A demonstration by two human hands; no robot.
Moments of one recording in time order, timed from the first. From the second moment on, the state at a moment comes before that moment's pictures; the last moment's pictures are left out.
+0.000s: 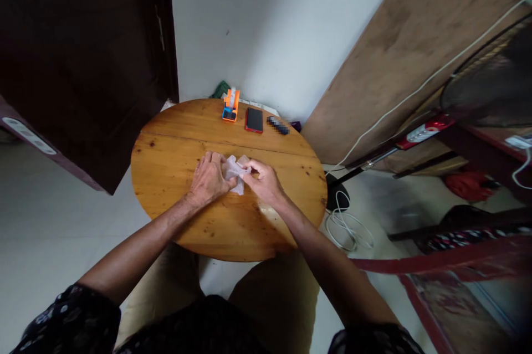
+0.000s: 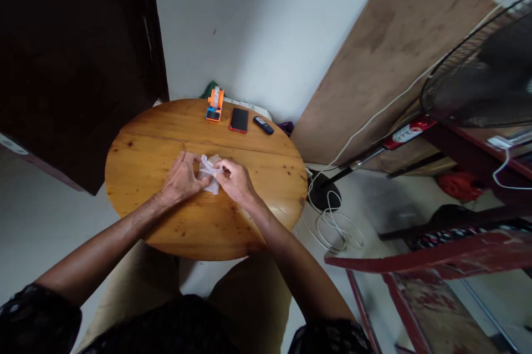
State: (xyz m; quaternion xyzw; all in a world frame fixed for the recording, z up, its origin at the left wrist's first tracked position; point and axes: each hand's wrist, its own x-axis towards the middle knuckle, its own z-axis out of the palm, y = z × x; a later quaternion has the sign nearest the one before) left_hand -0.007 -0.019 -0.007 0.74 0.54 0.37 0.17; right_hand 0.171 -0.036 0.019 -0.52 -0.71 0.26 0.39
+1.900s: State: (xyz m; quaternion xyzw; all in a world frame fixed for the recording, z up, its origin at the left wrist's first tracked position) left_hand -0.026 -0.008 0.007 0.64 0.35 0.31 0.62; right_hand 0.163 -0.014 0.010 -0.52 -0.65 0.36 0.43
